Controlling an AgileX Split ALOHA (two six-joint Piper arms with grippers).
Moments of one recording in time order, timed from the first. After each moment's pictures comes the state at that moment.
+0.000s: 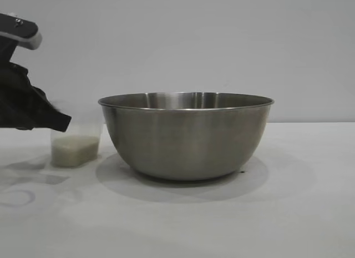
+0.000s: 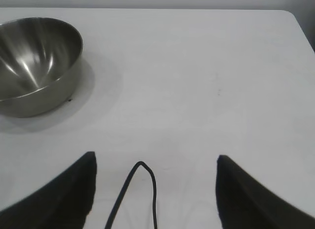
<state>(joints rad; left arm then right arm) -0.35 1.91 -0.53 -0.19 -1.13 0.31 0.03 -0.02 -0.49 0.11 1.14 -0.07</state>
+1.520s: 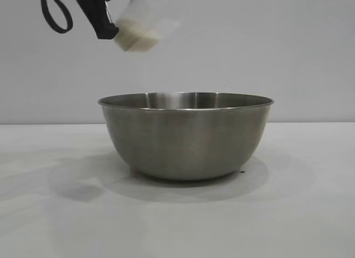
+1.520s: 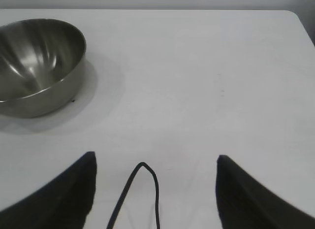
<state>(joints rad) -0.35 1.79 -0.79 0.60 -1.13 1.07 0.03 -0.02 -0.49 0.13 1.14 -0.07</state>
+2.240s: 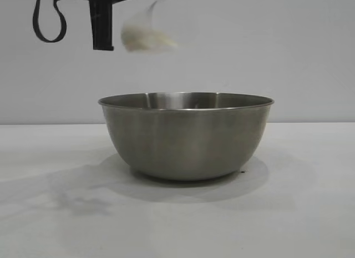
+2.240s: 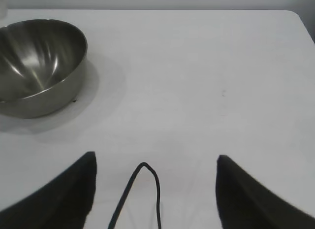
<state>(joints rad) -0.39 1.83 -0.80 0.75 -1.04 1.50 0.03 -0.02 -0.49 0.13 1.14 -0.07</state>
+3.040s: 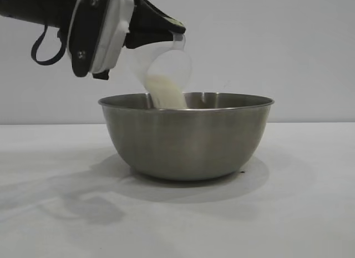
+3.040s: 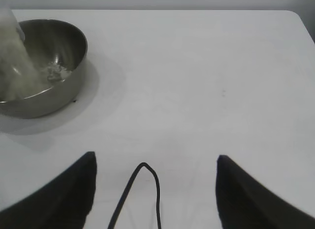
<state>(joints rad) -0.40 1.88 -0.80 0.75 -1.03 1.96 0.03 -0.02 -0.49 0.13 1.14 -0.07</state>
